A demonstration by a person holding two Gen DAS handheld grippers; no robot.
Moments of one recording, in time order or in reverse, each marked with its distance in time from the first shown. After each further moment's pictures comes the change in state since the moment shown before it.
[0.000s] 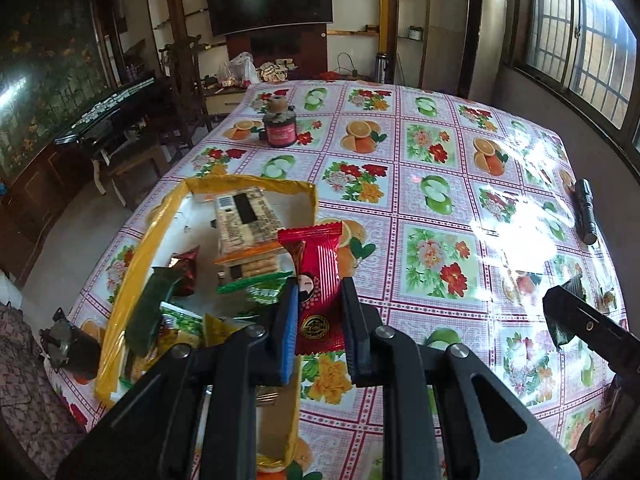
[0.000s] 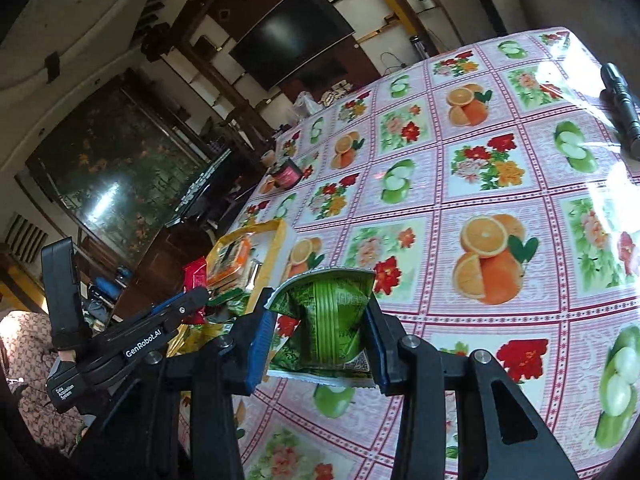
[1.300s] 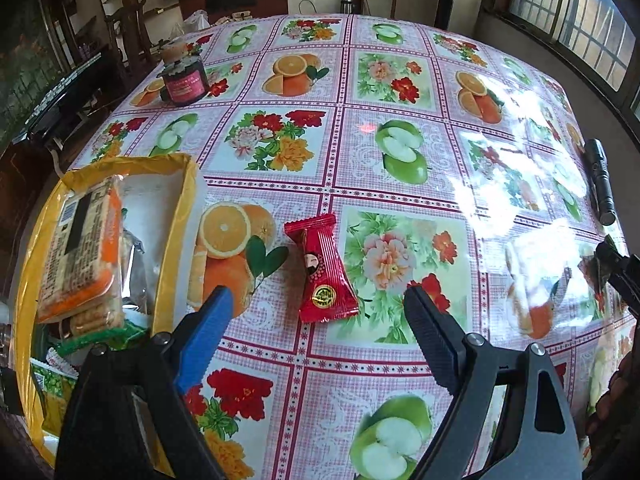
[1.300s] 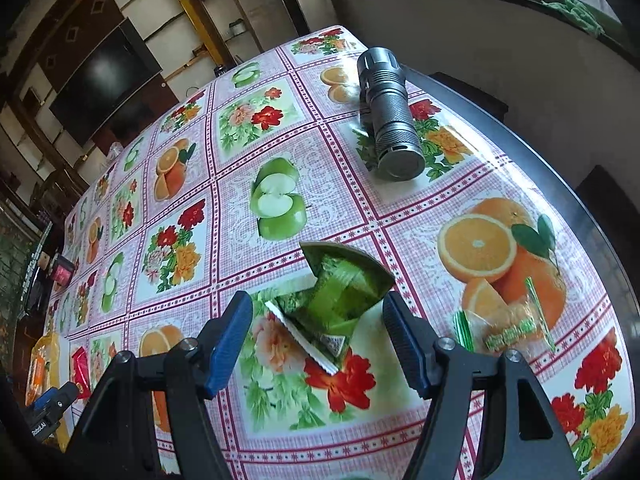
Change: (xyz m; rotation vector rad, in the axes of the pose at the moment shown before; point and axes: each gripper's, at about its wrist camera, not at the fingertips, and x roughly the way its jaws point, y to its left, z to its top) left arm 0.122 -0.077 0.022 0.080 0.212 -0.087; right arm -0.028 -0.181 0.054 0.260 -0.111 -0.667
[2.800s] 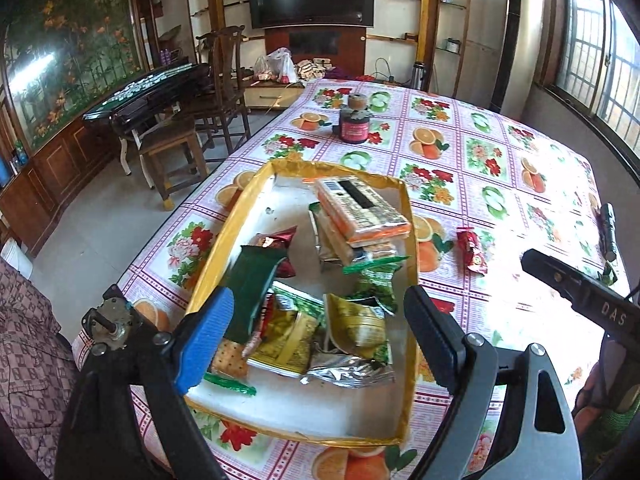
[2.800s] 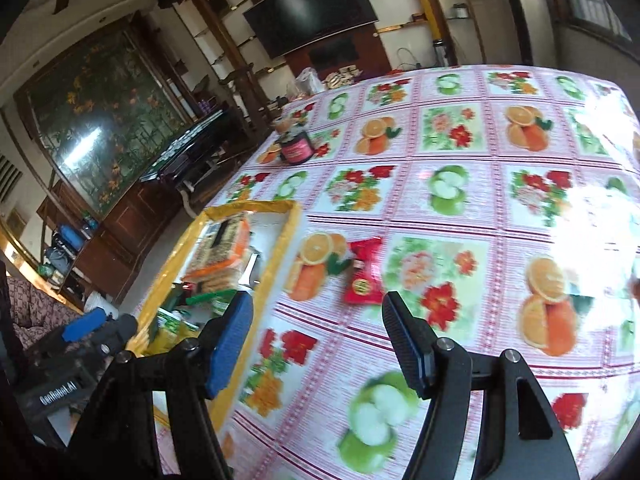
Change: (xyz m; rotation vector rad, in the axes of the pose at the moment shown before) left arm -0.131 0.142 -0.079 -0.168 -0.217 0.125; right arm -0.067 0.222 -0.110 -0.450 0.099 0.510
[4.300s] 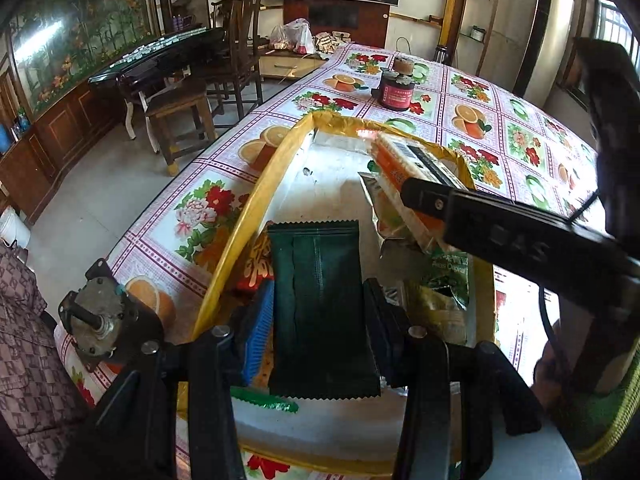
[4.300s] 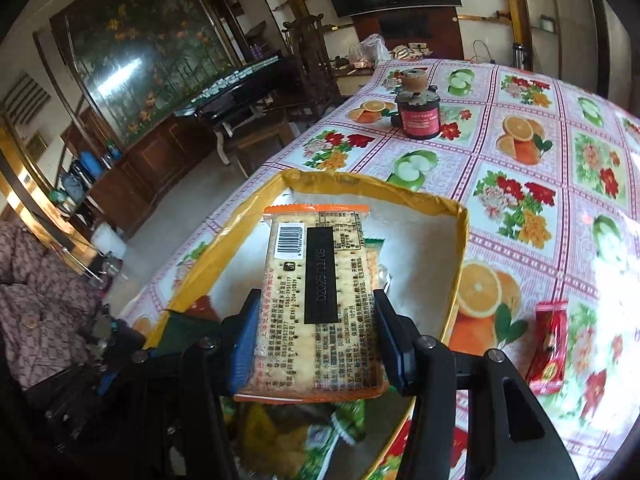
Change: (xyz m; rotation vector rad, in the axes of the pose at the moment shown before) left arm 0.052 0.048 -0.012 -0.073 0.099 0.014; right arm 0.117 0.125 0.016 -0.234 0.144 0.082
